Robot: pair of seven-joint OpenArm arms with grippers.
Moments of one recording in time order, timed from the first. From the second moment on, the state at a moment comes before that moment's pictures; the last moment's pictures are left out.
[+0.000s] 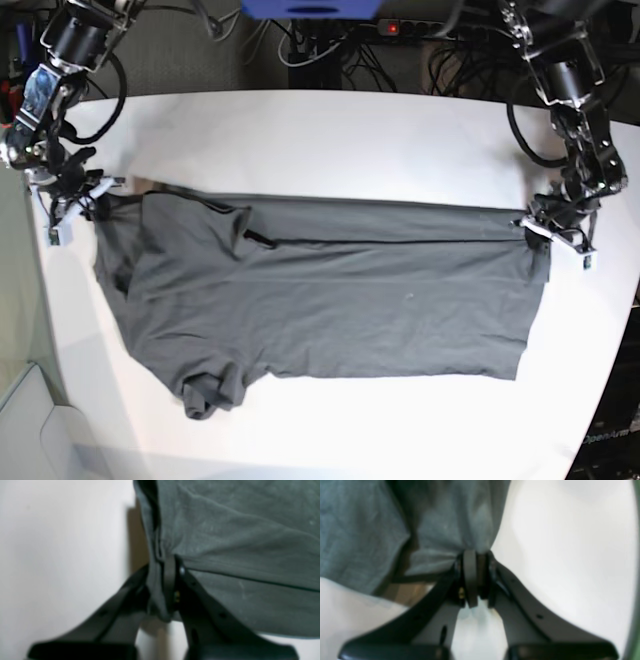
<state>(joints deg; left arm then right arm) -6.4 -15.7 -27.4 63.1 -16.7 -23.1 36.5 -0.8 9.8 36.5 80.0 7.8 40.1 -41.6</state>
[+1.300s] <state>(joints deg) 15.1 -15.7 -27.8 85.9 -16.7 -22.3 45.0 -23.0 3.2 44.1 97.4 8.7 40.4 -41.0</state>
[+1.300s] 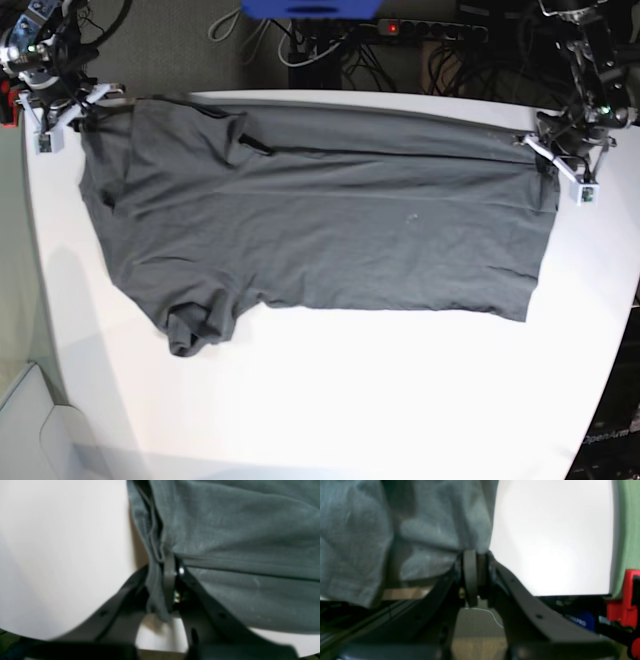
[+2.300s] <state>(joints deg) 16.2 -15.0 -33.5 87.1 -16.8 -22.5 47.9 -21.7 2.3 50.1 97.5 7.9 40.4 -41.3</state>
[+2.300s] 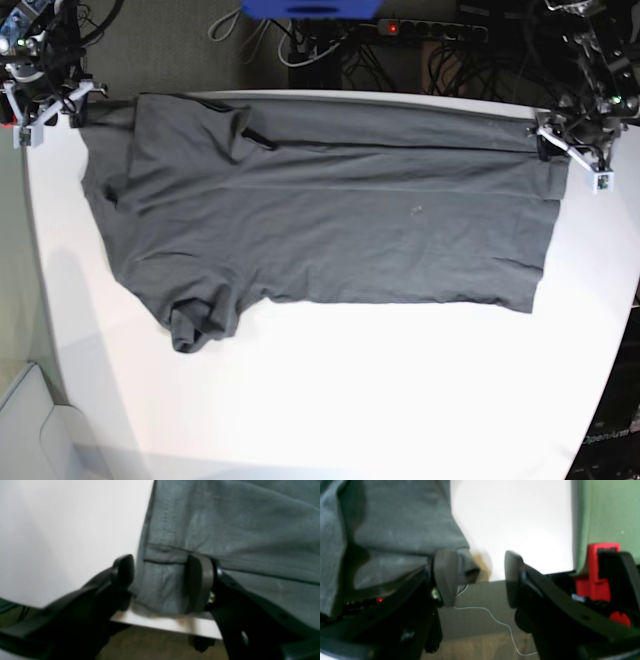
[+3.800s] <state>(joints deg) 13.3 -10.3 -45.6 93.2 -15.2 -29.2 51.7 5.8 10.6 24.5 87.9 7.9 40.2 -42.0</state>
